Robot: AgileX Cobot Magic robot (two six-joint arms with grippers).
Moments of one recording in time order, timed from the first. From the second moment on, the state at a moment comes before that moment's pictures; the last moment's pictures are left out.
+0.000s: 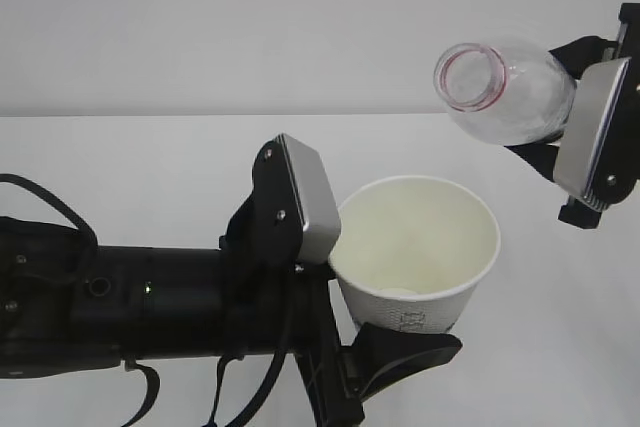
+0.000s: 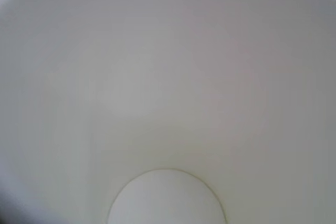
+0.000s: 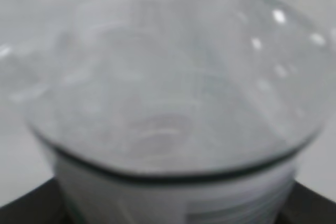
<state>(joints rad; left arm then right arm) -0.84 1.73 -0.68 0.72 -0.79 -0.39 0.09 1.32 -0.59 -1.03 -0.60 -0.32</state>
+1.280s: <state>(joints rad) -0.84 1.73 -0.68 0.64 -0.79 -0.38 0.09 1.32 -0.59 -0.77 -0.67 -0.70</state>
